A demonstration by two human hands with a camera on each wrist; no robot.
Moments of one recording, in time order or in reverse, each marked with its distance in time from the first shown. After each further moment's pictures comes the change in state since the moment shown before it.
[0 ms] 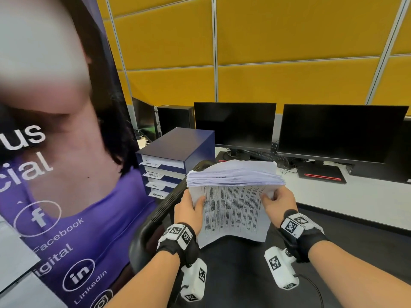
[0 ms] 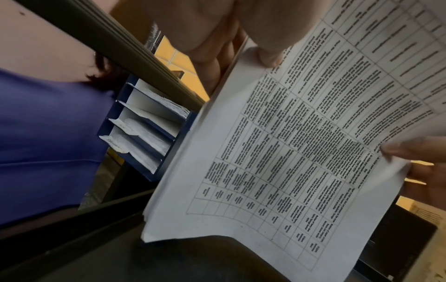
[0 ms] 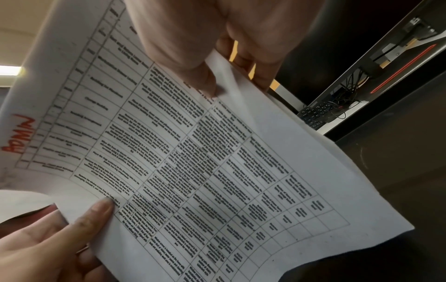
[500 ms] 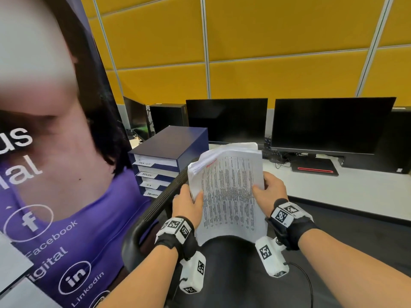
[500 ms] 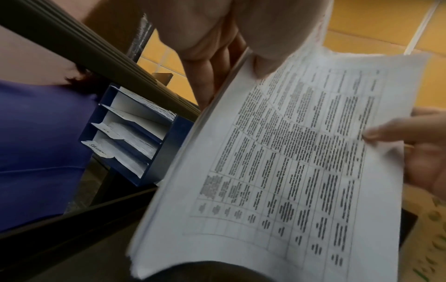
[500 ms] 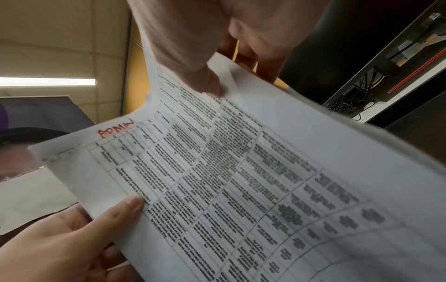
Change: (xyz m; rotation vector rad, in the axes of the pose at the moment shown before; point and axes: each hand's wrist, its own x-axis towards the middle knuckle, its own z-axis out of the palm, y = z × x) left_hand 0.002 0.015 0.010 0.122 -0.044 0.011; right_hand 0.001 -0.010 -0.005 0.133 -0.069 -0.032
